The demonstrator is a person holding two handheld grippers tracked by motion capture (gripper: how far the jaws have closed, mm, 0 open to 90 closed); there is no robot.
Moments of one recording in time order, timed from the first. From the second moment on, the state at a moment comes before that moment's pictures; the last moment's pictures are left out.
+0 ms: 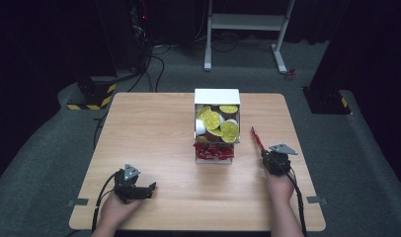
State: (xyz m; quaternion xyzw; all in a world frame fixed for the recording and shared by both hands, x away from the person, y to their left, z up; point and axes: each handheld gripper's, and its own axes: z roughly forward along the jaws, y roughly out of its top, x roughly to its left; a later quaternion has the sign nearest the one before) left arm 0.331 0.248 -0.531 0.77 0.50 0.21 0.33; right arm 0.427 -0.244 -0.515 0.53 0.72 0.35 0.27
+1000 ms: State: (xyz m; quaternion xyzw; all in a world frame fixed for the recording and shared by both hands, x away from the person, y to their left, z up) left arm 0.331 0.248 -0.531 0.78 0.50 0.21 0.33; right arm 0.419 -0.238 -0.504 0.52 0.71 0.39 0.28
